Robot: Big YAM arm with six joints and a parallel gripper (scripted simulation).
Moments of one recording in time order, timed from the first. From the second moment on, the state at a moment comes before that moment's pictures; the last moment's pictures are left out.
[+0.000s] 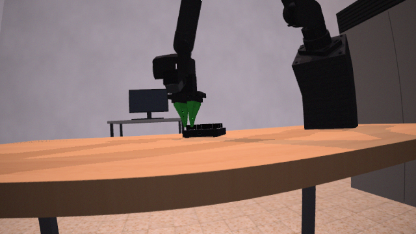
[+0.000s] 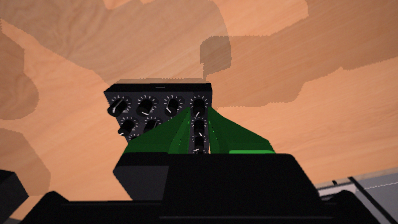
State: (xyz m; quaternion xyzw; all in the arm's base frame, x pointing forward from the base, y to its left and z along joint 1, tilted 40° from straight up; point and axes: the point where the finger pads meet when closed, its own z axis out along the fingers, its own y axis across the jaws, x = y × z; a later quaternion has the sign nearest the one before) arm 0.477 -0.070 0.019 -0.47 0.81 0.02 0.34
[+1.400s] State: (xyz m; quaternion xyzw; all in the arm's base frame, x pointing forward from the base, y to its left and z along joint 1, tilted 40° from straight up) arm 0.477 -0.070 0.019 -0.47 0.81 0.02 0.34
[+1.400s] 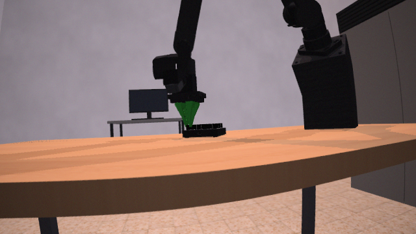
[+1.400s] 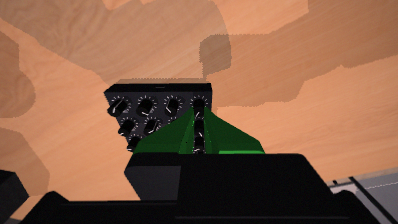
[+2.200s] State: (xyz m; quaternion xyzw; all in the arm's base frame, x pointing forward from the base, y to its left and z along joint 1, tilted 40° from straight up) arm 0.477 -0.069 0.019 -0.42 0.84 0.04 0.34
